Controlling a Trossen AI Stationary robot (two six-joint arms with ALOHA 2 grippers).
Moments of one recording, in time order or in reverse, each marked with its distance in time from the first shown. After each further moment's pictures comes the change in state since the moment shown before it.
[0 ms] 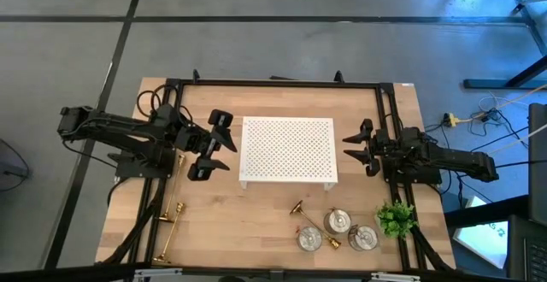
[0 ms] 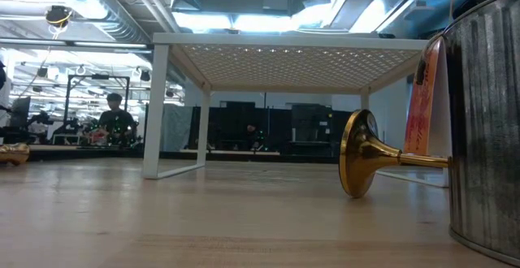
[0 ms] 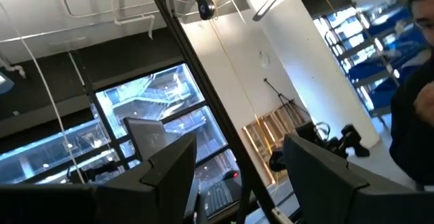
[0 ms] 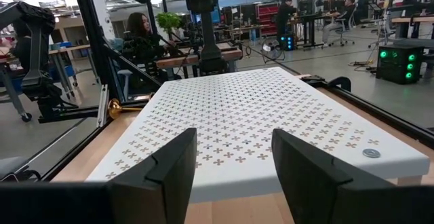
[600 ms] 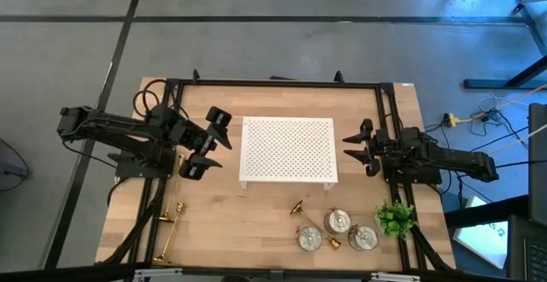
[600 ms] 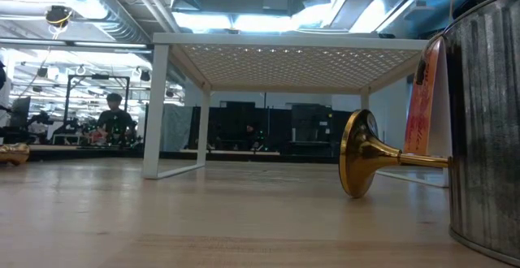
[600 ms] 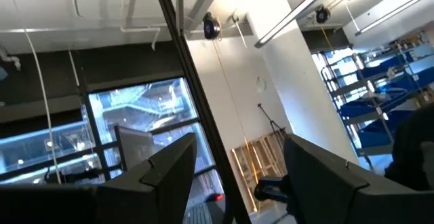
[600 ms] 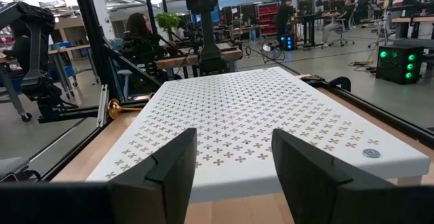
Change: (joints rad) left arm 0.000 -0.003 0.000 0.100 0.000 -0.187; right arm 0.000 0.000 0.000 0.000 0.000 0.000
